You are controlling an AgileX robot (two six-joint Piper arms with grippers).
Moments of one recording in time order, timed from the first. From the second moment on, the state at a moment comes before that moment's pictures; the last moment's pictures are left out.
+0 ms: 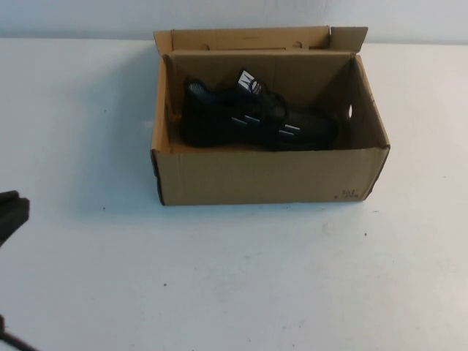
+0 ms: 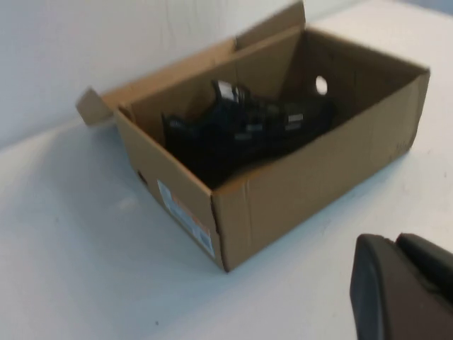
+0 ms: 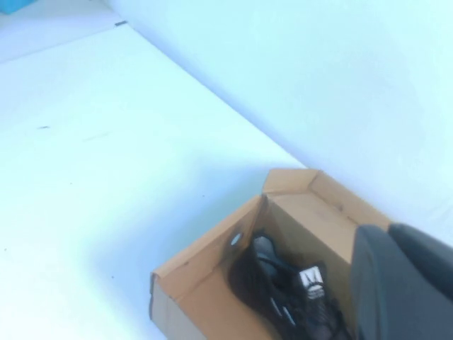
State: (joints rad) right arm 0.40 1.46 -2.25 0.38 1.27 -0.36; left arm -0.23 0.50 -0.69 -0.54 0.68 0.75
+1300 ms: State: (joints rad) right arm 0.35 0.21 -0.36 0.29 0.21 -0.42; left arm -0.23 0.73 -0.69 -0.76 0.65 0.88
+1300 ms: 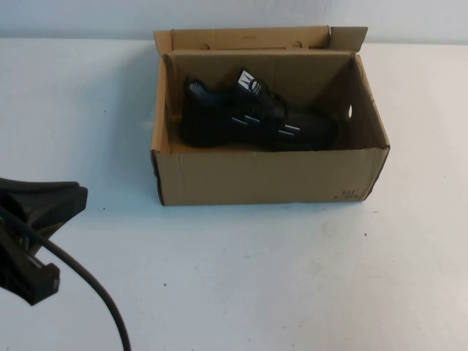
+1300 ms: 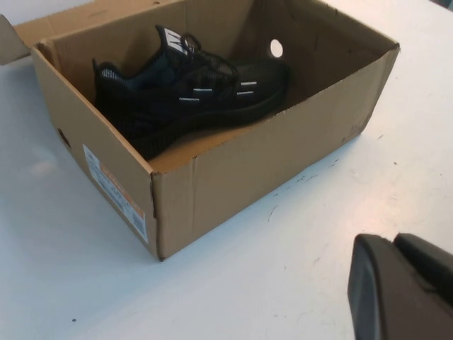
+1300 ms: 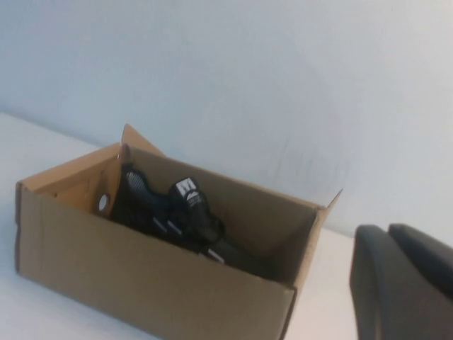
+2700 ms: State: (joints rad) right arm 0.35 0.20 -0.36 0.30 0.41 -0.42; left arm -0.23 -0.01 -0.22 -0.20 0.23 0.22
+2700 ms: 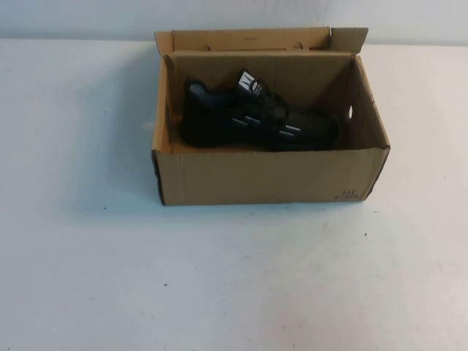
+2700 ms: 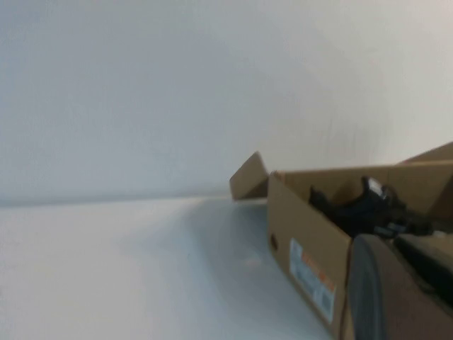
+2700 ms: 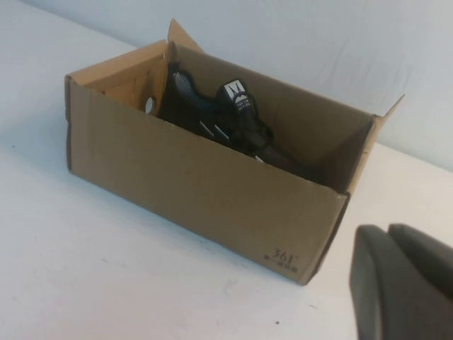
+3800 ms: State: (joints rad) right arm 0.35 0.20 -0.36 0.30 0.43 -0.42; left arm -0.22 -0.01 0.03 0.01 0.39 0.09
